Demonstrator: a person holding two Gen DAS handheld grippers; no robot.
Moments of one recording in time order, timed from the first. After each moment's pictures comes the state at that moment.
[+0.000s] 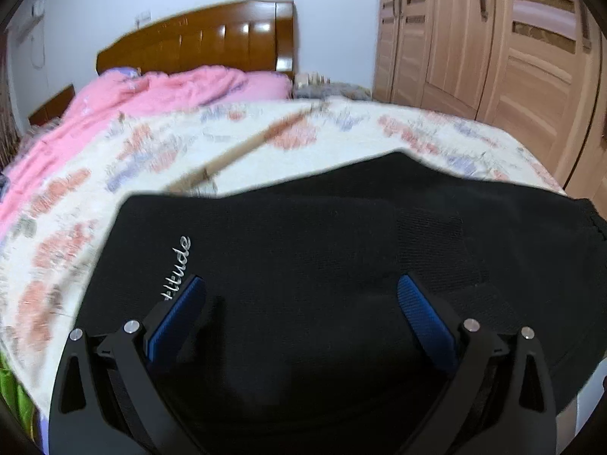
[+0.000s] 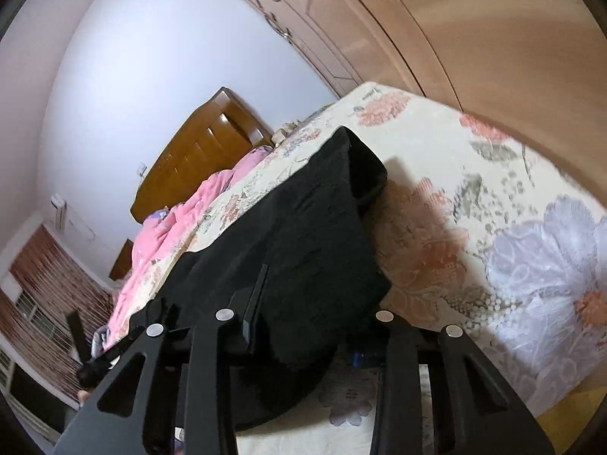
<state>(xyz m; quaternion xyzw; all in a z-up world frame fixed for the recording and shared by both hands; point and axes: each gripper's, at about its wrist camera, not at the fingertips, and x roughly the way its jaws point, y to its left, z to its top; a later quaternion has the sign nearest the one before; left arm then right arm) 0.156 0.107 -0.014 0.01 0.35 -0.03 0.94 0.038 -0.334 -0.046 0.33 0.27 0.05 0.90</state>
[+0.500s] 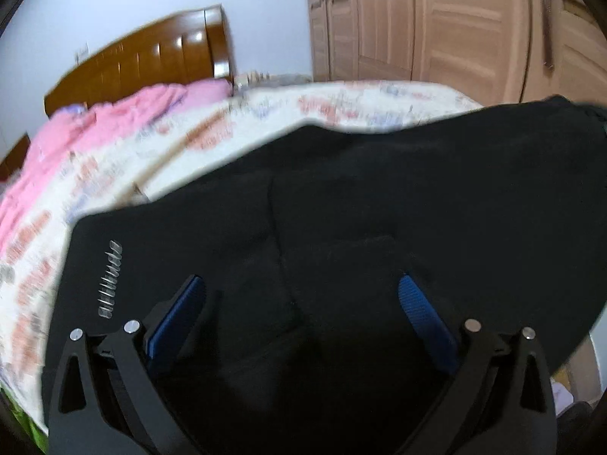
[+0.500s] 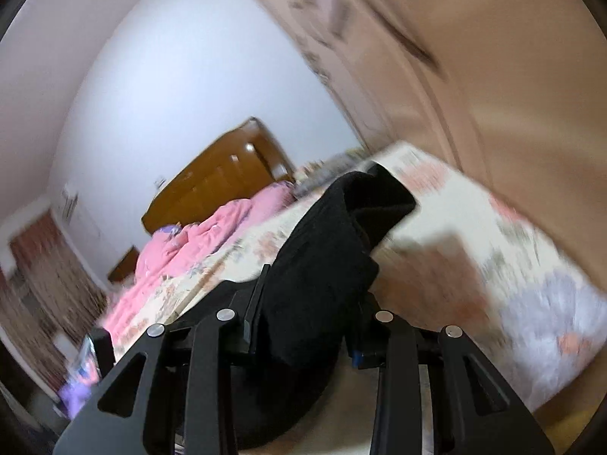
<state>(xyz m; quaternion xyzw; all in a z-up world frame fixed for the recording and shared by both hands) 0.130 0.061 -0.020 0.08 0.35 -0.12 0.93 0.015 -0.274 0.039 0.23 0.18 0.07 0.95</state>
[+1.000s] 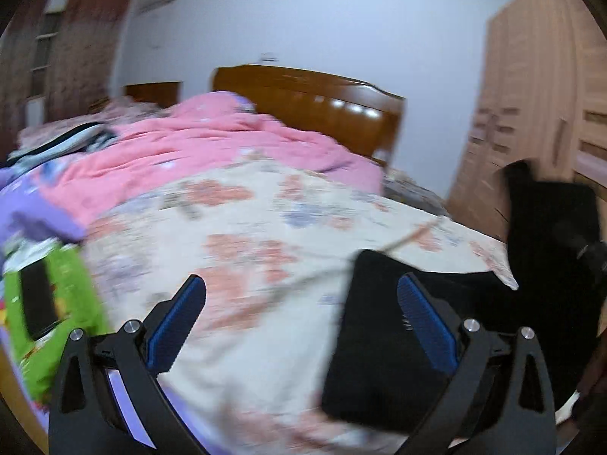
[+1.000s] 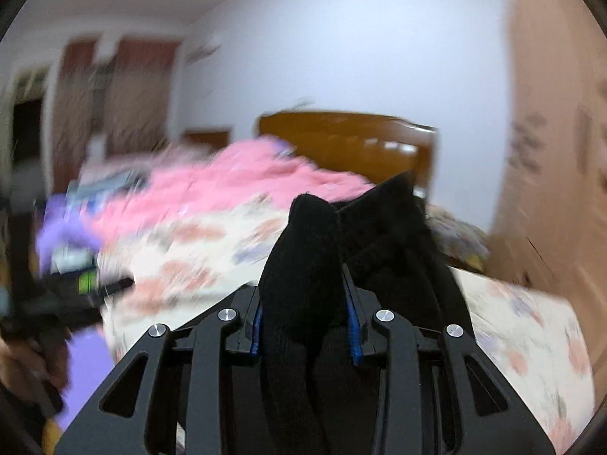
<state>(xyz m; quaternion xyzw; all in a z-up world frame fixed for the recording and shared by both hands) 0.016 0.317 0.032 -0.13 0.21 0.14 0.96 0.073 0.090 0.069 -0.15 0.18 0.28 0.93</state>
